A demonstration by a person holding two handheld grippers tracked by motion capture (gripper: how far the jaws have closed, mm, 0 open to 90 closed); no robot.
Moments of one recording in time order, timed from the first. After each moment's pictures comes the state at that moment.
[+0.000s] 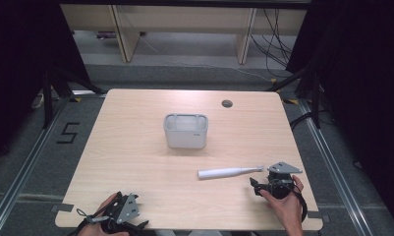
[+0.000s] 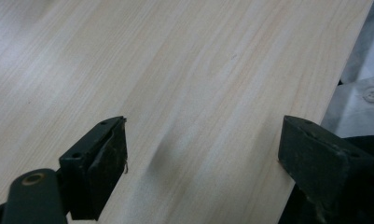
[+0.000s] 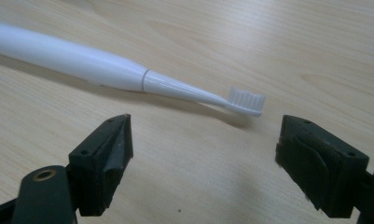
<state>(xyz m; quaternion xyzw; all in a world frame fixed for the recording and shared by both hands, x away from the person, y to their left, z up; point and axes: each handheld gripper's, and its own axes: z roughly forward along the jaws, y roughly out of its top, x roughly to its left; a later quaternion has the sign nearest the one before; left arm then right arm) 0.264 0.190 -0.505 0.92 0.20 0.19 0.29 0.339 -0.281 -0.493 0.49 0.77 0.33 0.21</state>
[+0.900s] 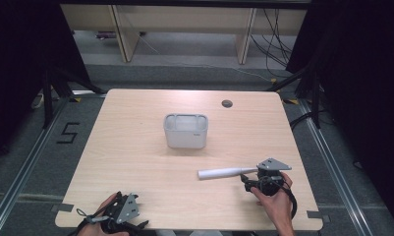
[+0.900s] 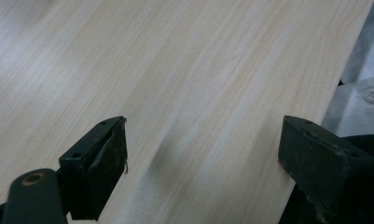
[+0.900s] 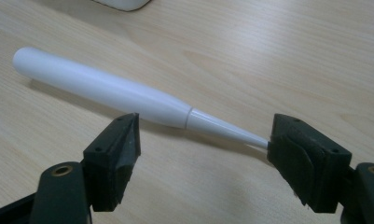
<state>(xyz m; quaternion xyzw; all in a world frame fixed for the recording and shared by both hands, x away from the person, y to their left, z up) 0.264 0.190 -0.505 0.92 0.20 0.19 0.29 0.347 -0.254 -0.483 0.46 0.78 0.35 0.22</state>
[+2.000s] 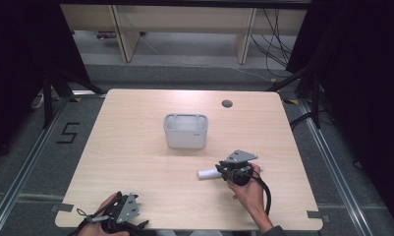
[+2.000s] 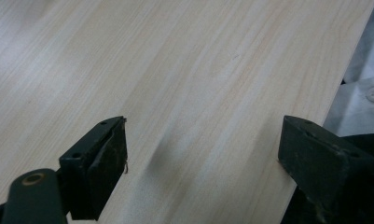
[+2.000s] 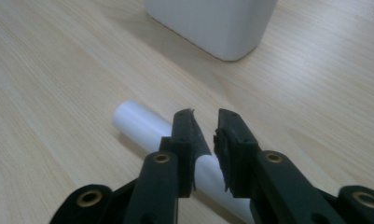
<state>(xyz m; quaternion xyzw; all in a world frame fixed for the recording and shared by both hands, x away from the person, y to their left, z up) 0.264 0.190 -0.506 0.92 0.20 0.19 0.29 0.372 -0.174 -0.477 0.36 0.83 0.38 0.18</state>
